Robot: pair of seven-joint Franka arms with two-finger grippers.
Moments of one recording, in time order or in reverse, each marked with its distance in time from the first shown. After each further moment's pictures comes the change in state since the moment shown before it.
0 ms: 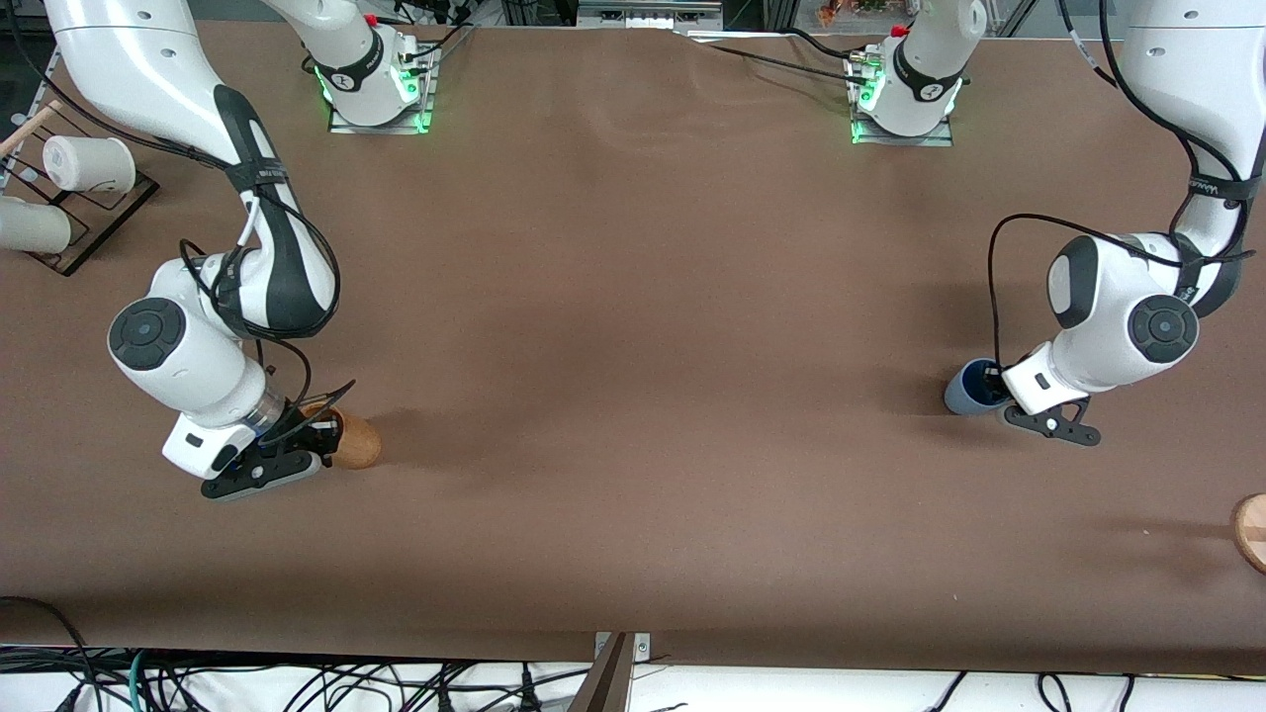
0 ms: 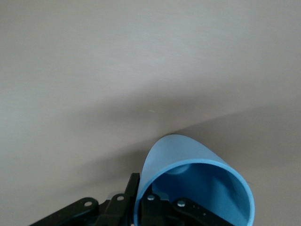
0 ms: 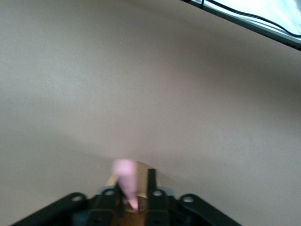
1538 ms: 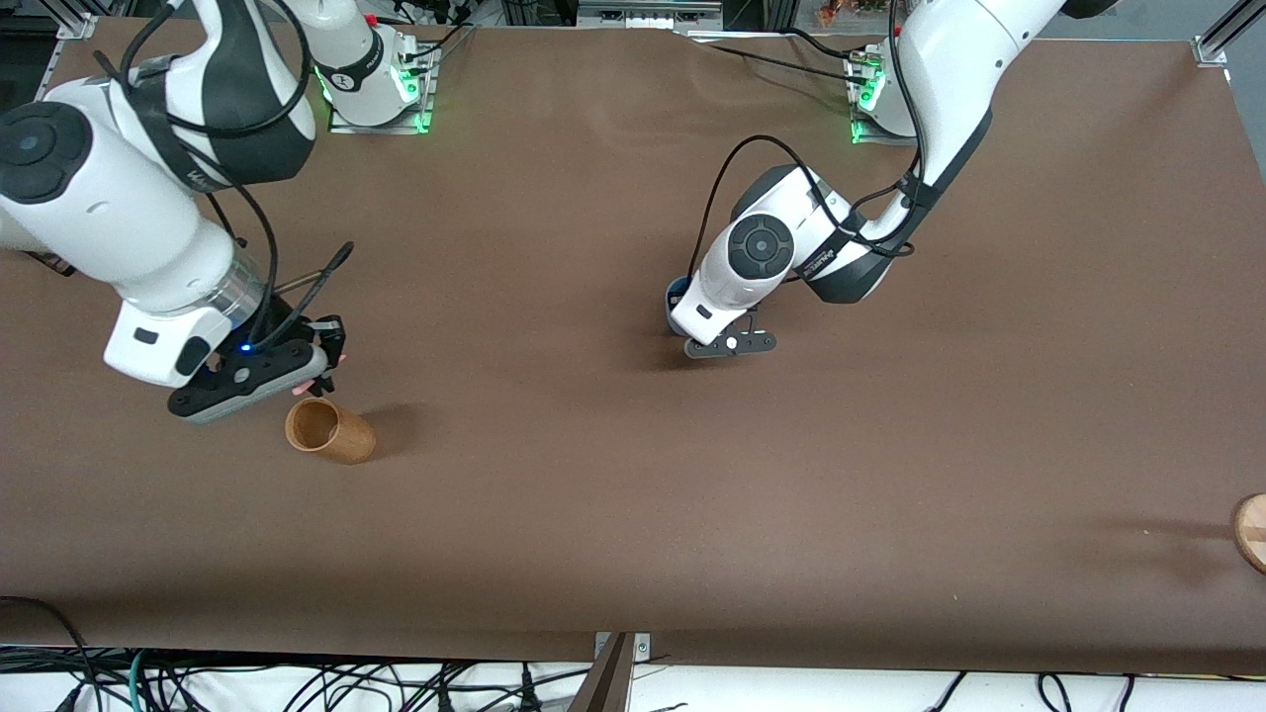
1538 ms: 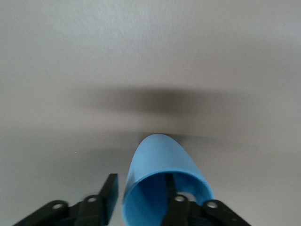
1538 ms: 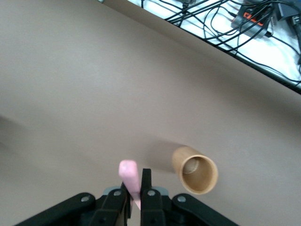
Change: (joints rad) left arm -0.295 0.130 -0.450 0.173 -0.004 -0.123 -1.120; right arm 0.065 -0.249 0.128 0.187 0.001 -0.476 0.055
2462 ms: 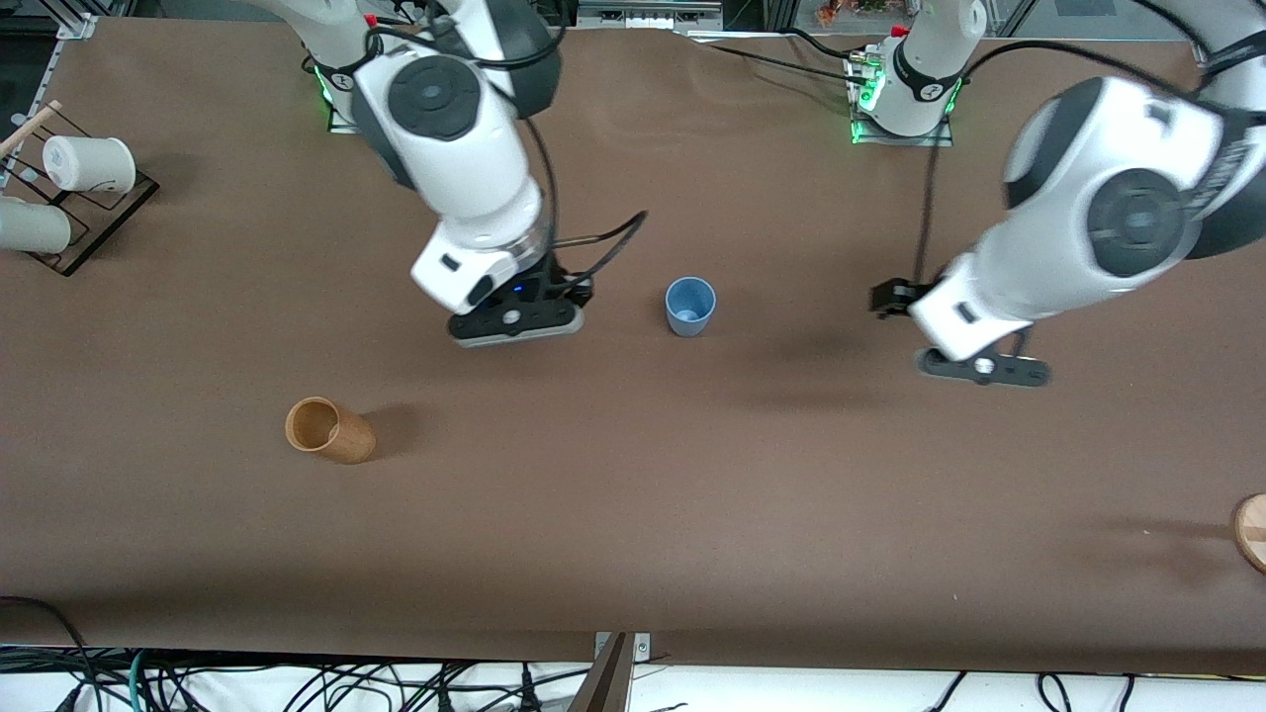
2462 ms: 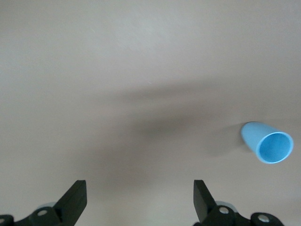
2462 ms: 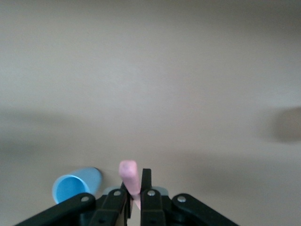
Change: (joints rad) left arm 0.344 -0.234 0.045 0.347 -0.003 -0.604 0.684; right arm 0.430 0.167 -0.052 0.159 -0.002 0.025 0.771
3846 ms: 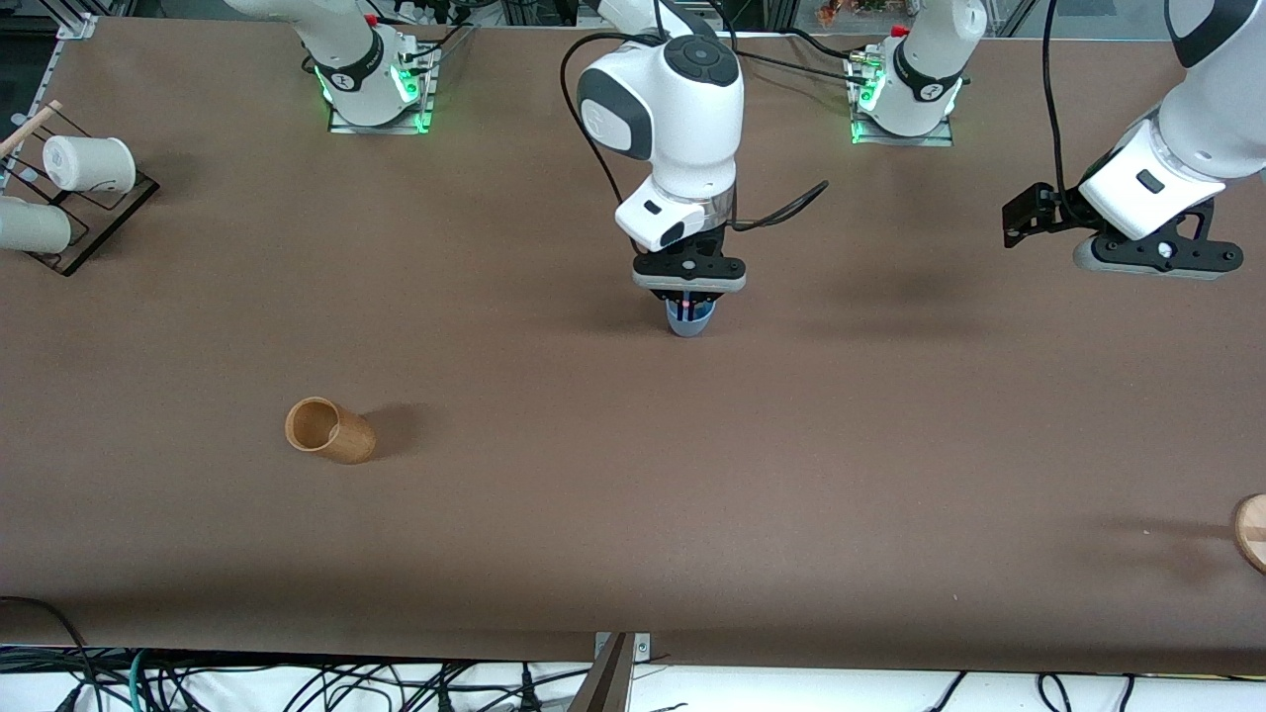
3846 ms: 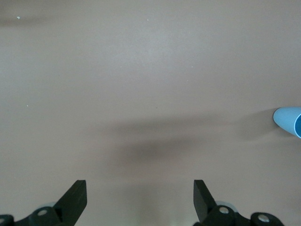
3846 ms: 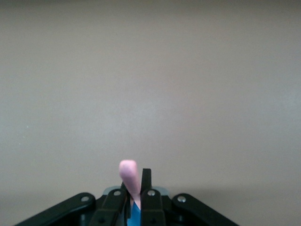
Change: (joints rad) left arm -0.179 -0.394 0.393 -0.349 -0.114 0.071 0.140; right arm 0.533 0.263 -0.440 0.142 0.044 0.122 0.347
